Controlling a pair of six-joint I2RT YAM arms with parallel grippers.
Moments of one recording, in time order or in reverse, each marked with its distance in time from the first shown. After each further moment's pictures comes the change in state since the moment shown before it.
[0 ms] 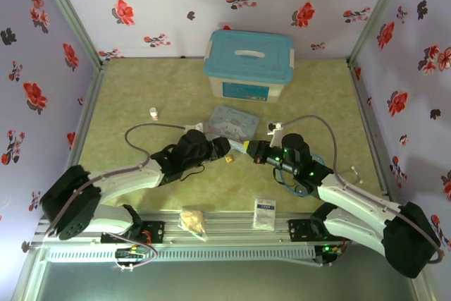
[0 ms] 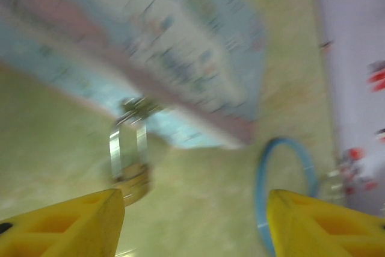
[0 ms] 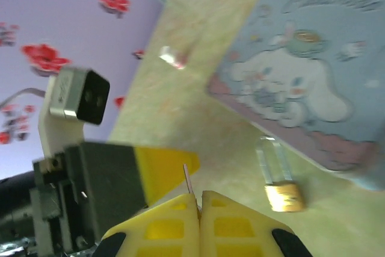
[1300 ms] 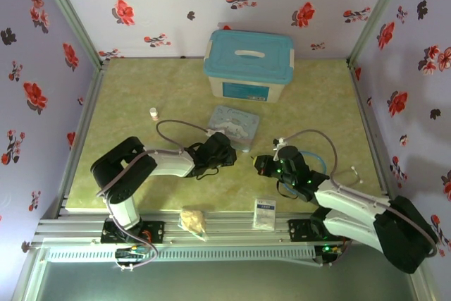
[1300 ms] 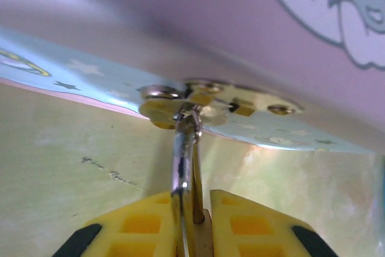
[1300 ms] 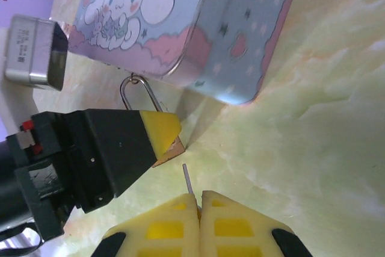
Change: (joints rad) left arm -0.035 0.402 0.151 0.083 -0.019 0.117; right arm 0.006 0.065 -0.166 0.027 0.098 0.106
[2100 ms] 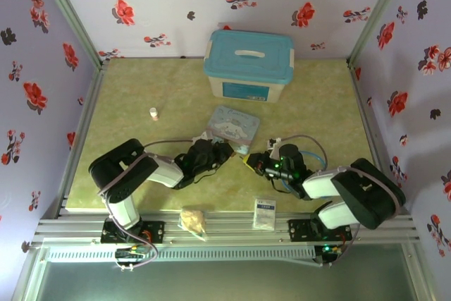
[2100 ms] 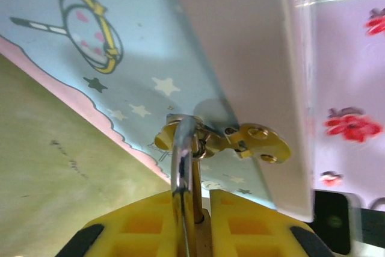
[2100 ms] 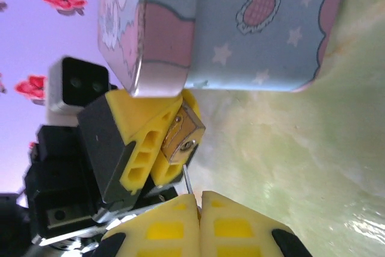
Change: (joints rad) left arm 0.043 -0.002 -0.259 0.626 0.056 -0.491; right arm -0.118 0.402 -0.075 0.640 -0.353 0.360
